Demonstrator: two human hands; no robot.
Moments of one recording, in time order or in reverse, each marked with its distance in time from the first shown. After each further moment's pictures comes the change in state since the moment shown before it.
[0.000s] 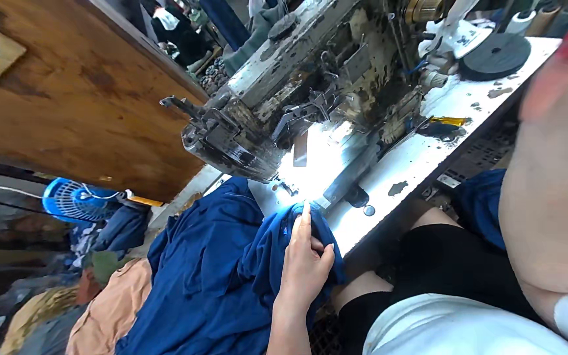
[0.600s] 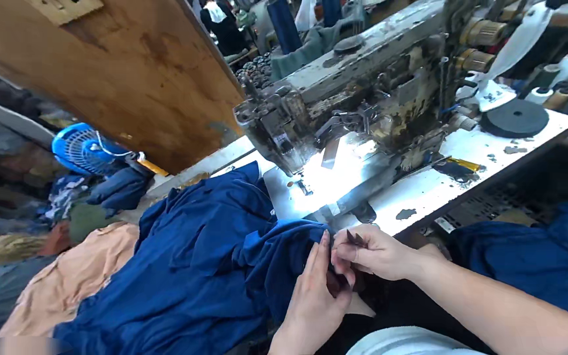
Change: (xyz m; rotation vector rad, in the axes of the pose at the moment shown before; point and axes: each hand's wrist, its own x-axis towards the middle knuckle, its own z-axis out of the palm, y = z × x) left_hand -0.053 0.009 0.025 -0.111 0.126 0.090; right_hand -0.162 -0.021 0.076 0.528 -1.222 0.751
